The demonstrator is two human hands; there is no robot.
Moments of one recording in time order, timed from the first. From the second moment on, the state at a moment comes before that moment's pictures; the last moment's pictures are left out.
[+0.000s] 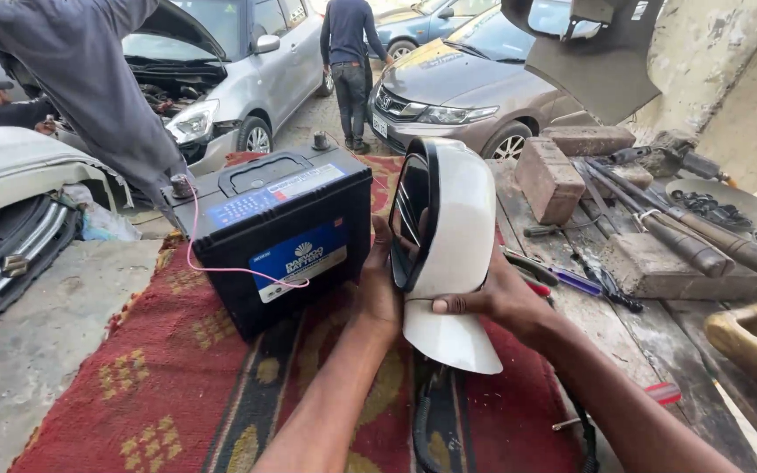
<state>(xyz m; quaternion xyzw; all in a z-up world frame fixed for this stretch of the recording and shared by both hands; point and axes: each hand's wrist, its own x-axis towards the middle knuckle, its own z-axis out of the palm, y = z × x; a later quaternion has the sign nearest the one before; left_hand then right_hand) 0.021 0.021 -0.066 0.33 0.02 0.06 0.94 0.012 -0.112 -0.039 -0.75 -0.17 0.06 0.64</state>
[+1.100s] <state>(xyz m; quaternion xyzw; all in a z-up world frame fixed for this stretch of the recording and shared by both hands) 0.060 0.095 -0.124 0.74 0.17 0.16 0.63 0.048 -0.189 -0.032 -0.86 -0.16 0.01 0.48</state>
